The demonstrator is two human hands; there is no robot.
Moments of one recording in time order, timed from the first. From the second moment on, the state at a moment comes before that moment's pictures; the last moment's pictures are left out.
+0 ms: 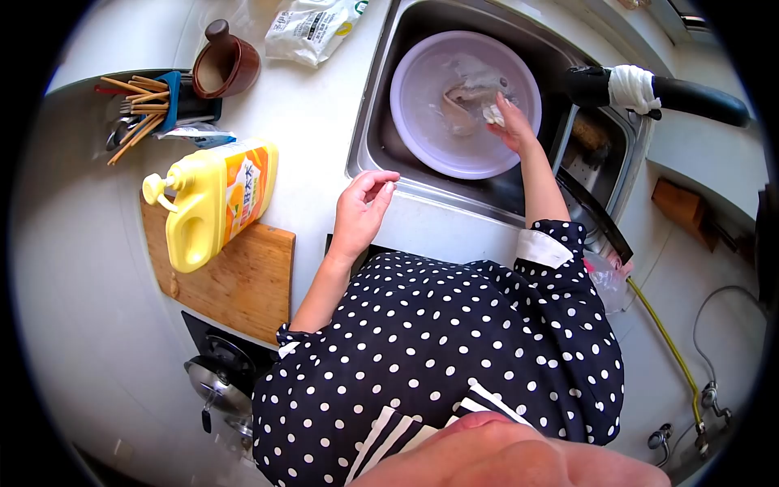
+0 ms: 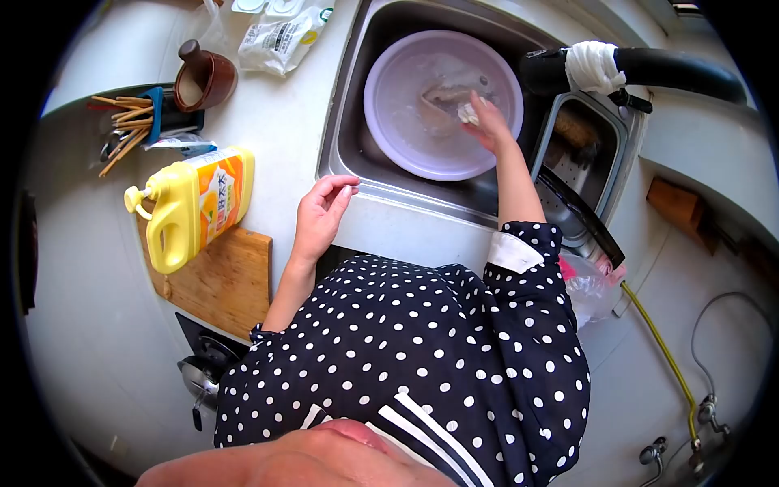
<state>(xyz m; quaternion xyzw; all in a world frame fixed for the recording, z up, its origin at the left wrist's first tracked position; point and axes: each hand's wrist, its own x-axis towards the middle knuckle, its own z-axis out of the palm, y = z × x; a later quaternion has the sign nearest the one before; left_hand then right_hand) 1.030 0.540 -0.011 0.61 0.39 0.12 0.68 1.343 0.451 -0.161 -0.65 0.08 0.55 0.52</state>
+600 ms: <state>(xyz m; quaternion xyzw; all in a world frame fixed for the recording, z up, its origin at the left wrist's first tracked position) 1.037 0.540 -0.016 0.61 0.39 0.13 0.68 1.325 0.442 -0.186 -0.71 0.05 0.58 0.40</state>
